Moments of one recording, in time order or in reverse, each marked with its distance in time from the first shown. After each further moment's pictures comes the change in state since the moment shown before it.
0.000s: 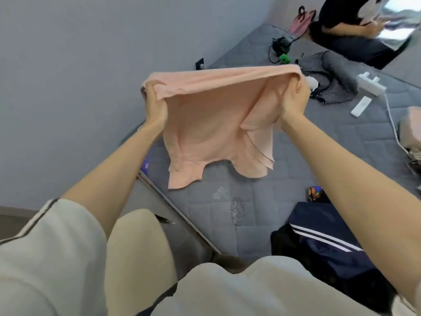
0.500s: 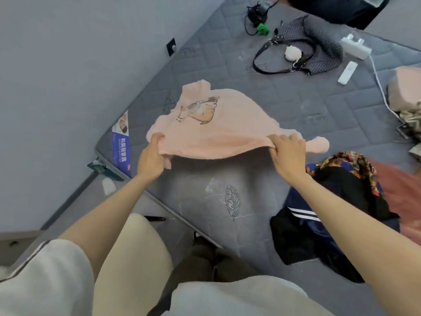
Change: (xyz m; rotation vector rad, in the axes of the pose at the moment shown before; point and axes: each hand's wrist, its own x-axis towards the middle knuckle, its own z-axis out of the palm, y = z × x) left_hand -0.056 -0.126 0.023 0.690 -0.407 0.062; right_hand -0.055 0.162 -0.079 -1.122 -0.320 -0.437
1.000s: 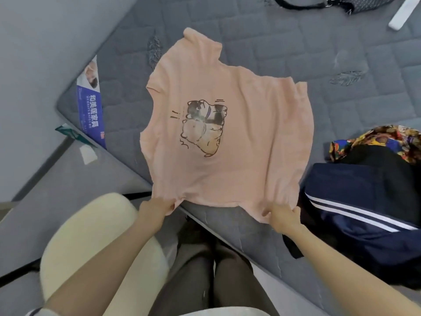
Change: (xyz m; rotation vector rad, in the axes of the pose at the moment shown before) left_hand -0.073 -0.139 0.174 0.656 -0.734 -0.119; right_hand -0.147 0.037 0.210 -0.131 -1.060 0.256
